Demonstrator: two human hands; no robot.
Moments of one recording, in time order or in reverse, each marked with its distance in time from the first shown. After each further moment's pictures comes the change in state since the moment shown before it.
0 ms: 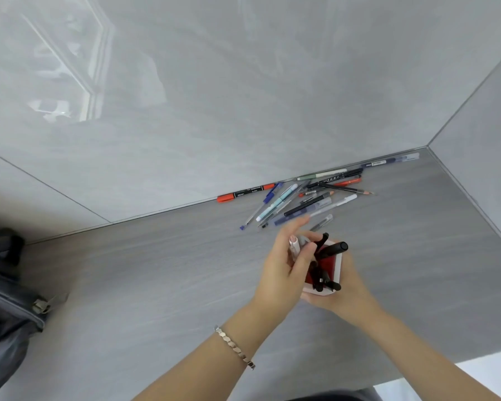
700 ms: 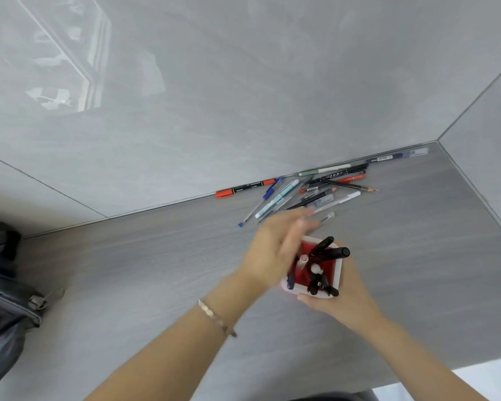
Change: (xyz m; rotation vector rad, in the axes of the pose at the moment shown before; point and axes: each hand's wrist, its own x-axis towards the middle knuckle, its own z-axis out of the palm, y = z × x) left_hand 0.037 0.004 -0.022 0.488 -0.211 0.106; right_hand -0.002 -0.002 -0.002 -0.034 -0.028 0.106
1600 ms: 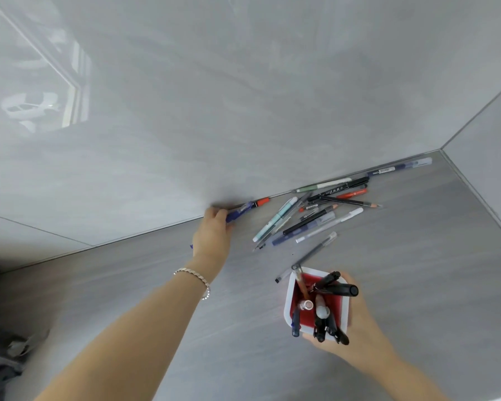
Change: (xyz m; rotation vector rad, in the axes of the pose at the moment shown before) left_hand 0.069 -0.123 -0.054 0.636 0.166 -0.456; right_hand -0.007 -0.021 -0.007 -0.055 -0.043 0.095
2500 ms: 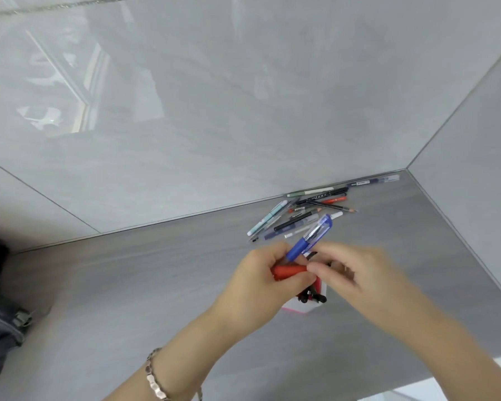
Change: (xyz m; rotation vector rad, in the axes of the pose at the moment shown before) left_hand -0.173 0.090 -0.092 -0.932 -0.368 0.295; right_hand -0.039 -0.106 -0.039 -0.409 0.044 -0.351
